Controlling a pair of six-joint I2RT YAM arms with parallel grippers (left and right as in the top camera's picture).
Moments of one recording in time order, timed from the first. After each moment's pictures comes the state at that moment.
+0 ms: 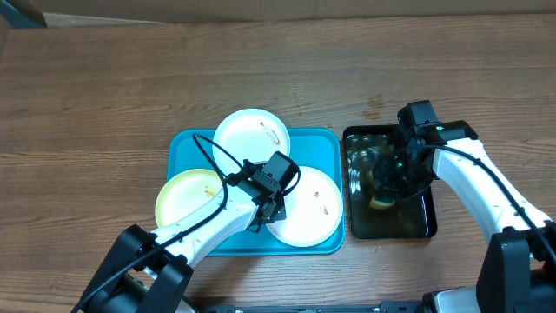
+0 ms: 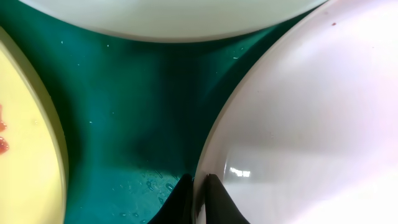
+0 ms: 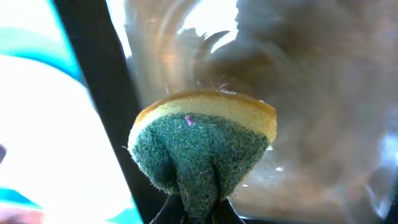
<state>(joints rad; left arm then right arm) -0.65 1.61 0.85 -0.66 -0.10 -0.79 0.16 1.61 1.06 -1.01 -0.28 0.27</state>
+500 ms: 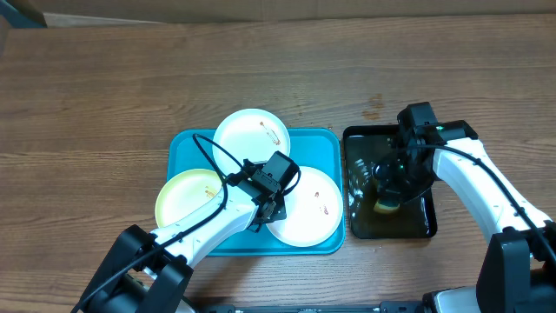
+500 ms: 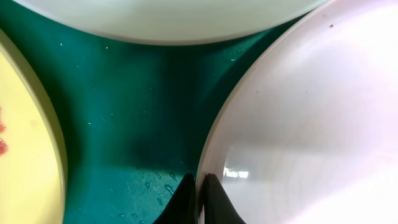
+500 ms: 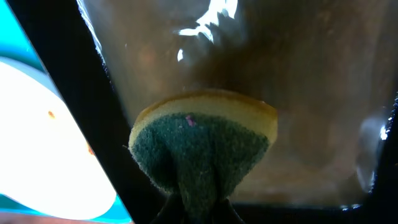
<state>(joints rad) -0.65 1.61 0.85 -0.66 -0.10 -0.79 0.16 1.61 1.07 -1.06 -0.21 0.32</state>
